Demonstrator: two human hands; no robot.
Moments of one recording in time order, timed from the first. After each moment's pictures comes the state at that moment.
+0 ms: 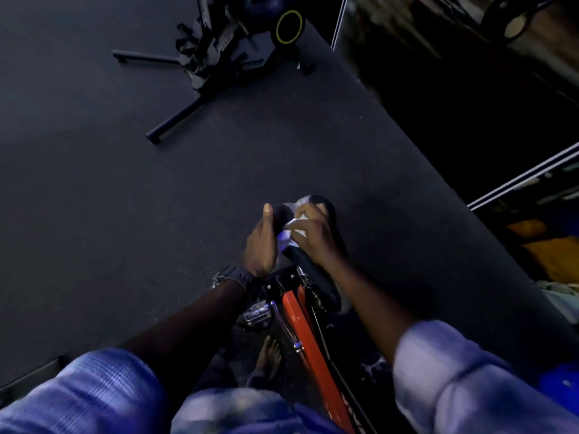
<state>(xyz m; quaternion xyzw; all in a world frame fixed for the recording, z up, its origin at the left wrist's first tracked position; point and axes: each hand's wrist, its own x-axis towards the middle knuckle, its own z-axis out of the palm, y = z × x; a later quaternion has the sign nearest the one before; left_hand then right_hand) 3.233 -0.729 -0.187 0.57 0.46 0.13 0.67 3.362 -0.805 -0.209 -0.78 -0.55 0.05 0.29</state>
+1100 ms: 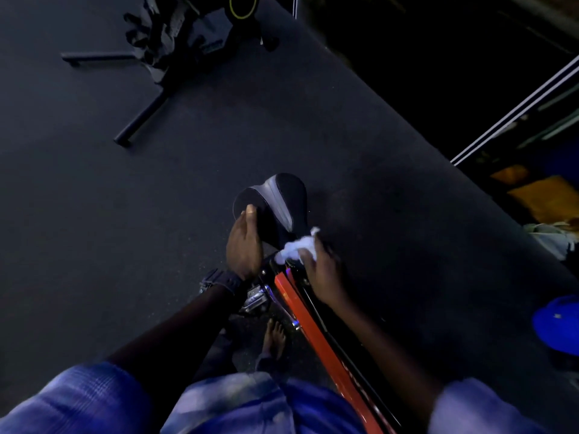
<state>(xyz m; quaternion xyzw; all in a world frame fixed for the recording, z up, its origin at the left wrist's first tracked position) 3.233 -0.771 -0.183 0.68 0.47 0.15 0.55 3.303 -0.916 -0.220 -0.89 -0.27 0.19 0.33</state>
